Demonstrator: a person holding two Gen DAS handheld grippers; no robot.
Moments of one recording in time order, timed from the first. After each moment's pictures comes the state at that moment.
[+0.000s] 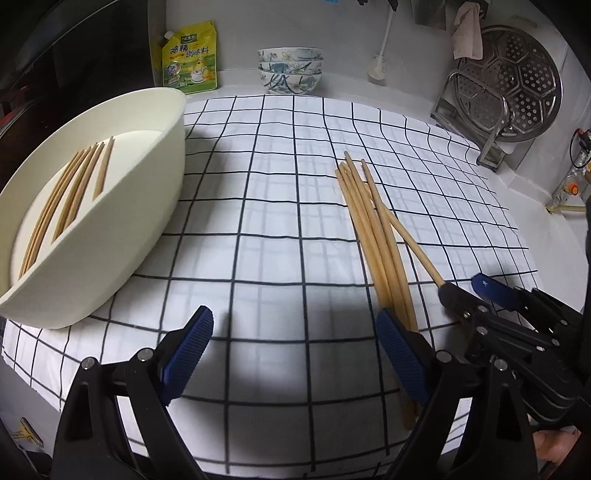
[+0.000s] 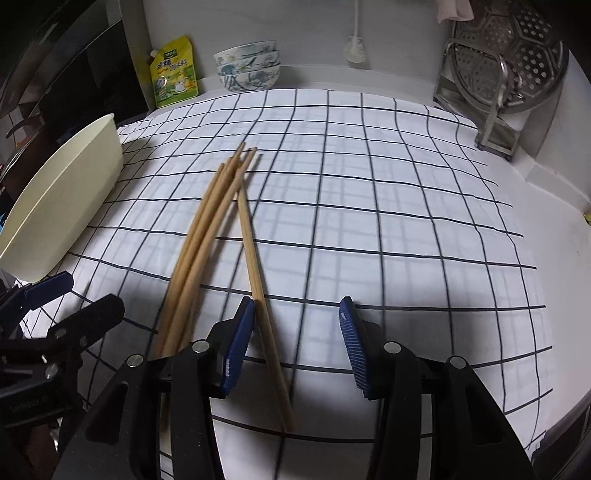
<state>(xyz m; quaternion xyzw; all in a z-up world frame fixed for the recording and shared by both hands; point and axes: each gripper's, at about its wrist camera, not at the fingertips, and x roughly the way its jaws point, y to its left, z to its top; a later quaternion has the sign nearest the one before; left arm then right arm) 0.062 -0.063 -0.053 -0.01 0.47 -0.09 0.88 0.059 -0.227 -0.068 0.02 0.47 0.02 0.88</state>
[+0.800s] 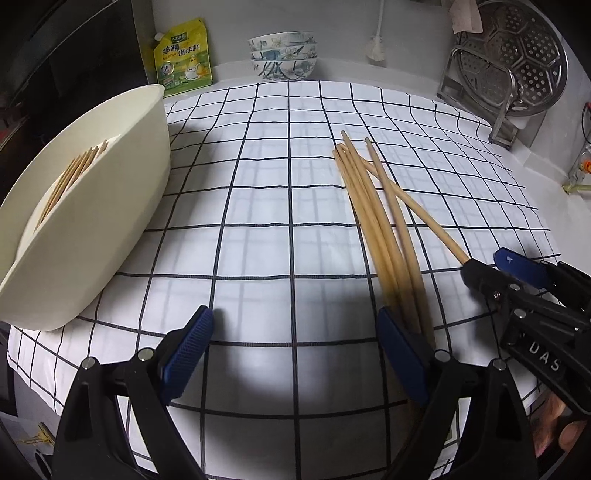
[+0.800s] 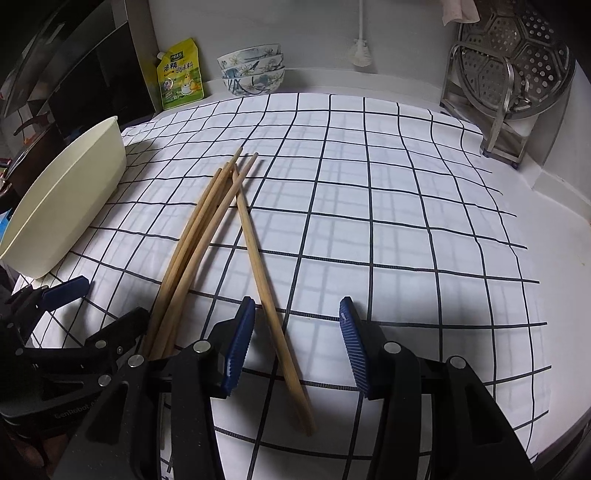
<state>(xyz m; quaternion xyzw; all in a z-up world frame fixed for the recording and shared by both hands) 0.067 -0.081 -0.071 0.03 0.48 -0.06 0.88 0.065 -0.236 -0.068 0.02 0.46 0.04 0.88</state>
